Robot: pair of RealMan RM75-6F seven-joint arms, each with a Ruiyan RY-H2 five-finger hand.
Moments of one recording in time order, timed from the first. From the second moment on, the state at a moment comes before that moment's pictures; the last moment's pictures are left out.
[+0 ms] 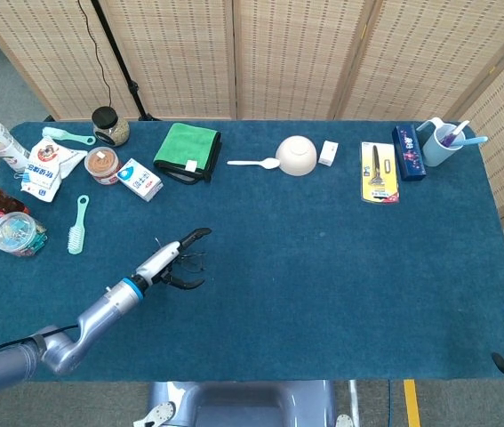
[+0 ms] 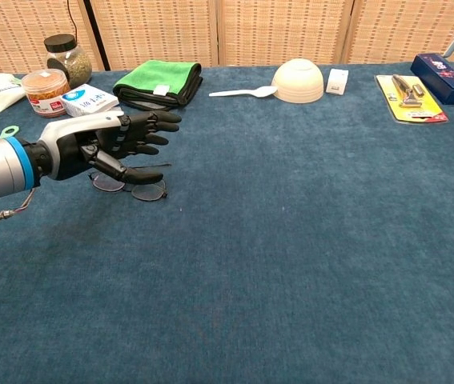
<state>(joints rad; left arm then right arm) -0.76 -1.59 -0.06 -1.22 1.55 0.84 -1.02 -0.14 -1.03 0.04 -1.71 -1.53 1.68 -0.11</state>
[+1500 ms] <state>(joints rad) -0.70 -1.52 0.01 -1.19 1.59 1.11 -0.76 -0.11 -1.05 0.05 -1.69 -1.53 1.64 -0.09</state>
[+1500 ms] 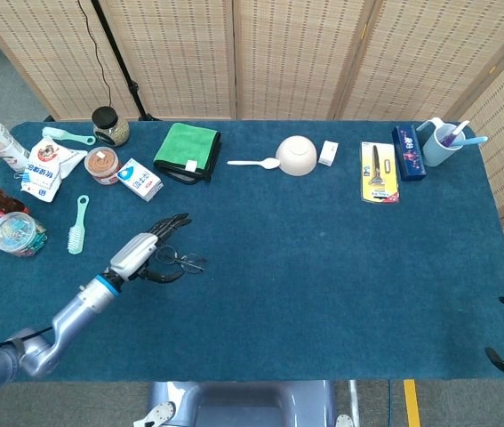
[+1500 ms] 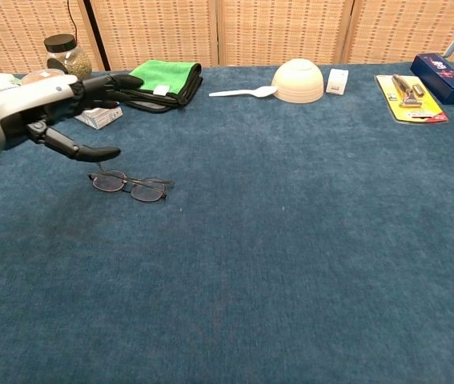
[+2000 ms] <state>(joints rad) -0.42 -1.09 0.04 -1.78 1.41 1.35 0.00 -0.04 -1.09 0.07 -1.66 -1.54 1.57 -0.08</state>
